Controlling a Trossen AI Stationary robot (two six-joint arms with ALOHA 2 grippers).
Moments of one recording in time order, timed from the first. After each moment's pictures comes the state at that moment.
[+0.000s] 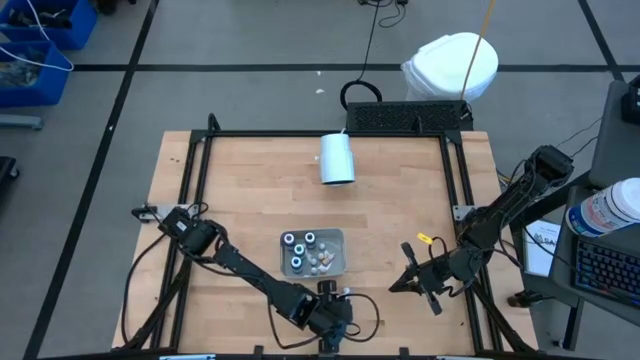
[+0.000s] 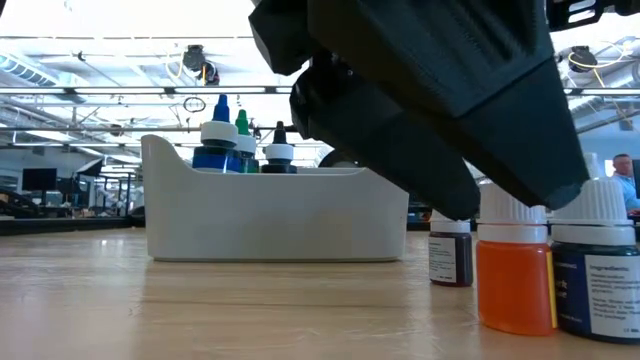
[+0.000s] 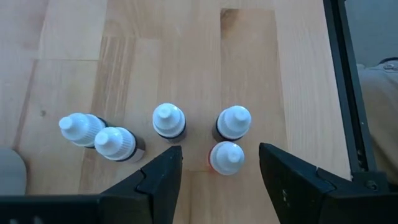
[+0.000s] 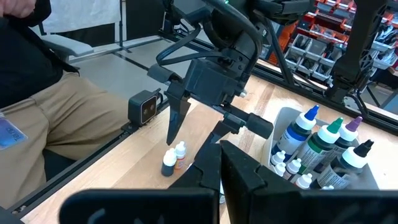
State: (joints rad) left arm -0.55 2.31 1.82 -0.47 -0.24 -0.50; right arm 0.79 1.10 0.42 0.42 0.37 -0.12
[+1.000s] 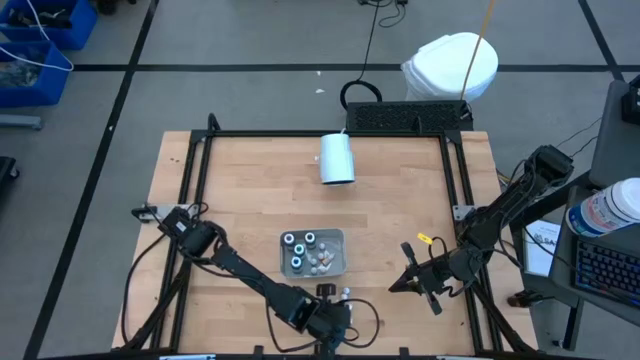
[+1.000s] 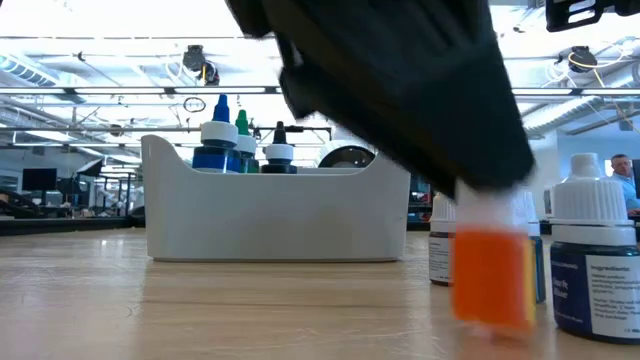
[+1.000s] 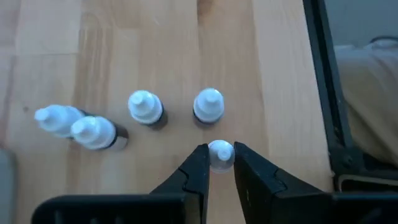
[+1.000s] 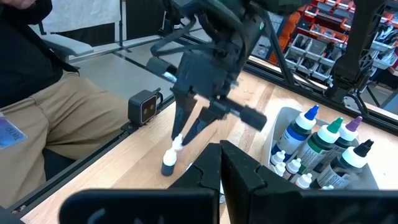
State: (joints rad) left arm -0.56 2.31 1.85 -0.53 -0.21 -0.47; right arm 0.79 1.10 0.42 0.42 0.37 -0.12
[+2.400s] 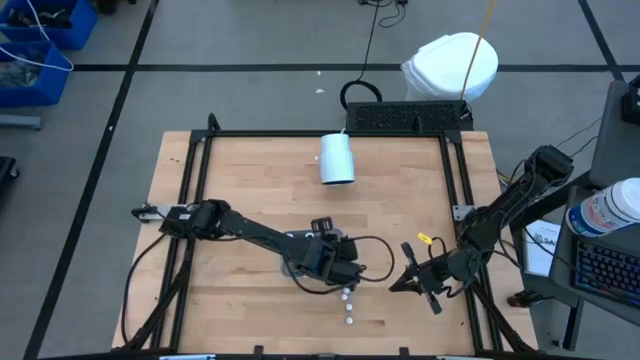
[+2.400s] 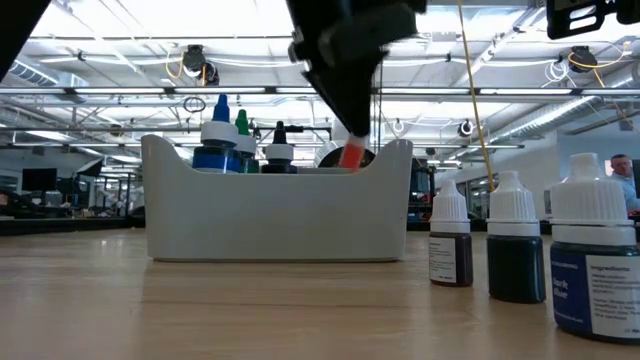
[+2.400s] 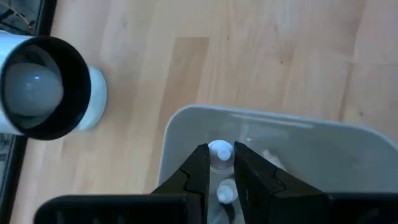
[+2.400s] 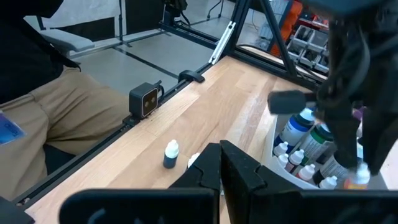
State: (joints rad) left arm -0.33 2.26 2.05 -1.14 -0.58 -0.42; right arm 0.79 1.10 0.42 0.39 0.37 -0.09
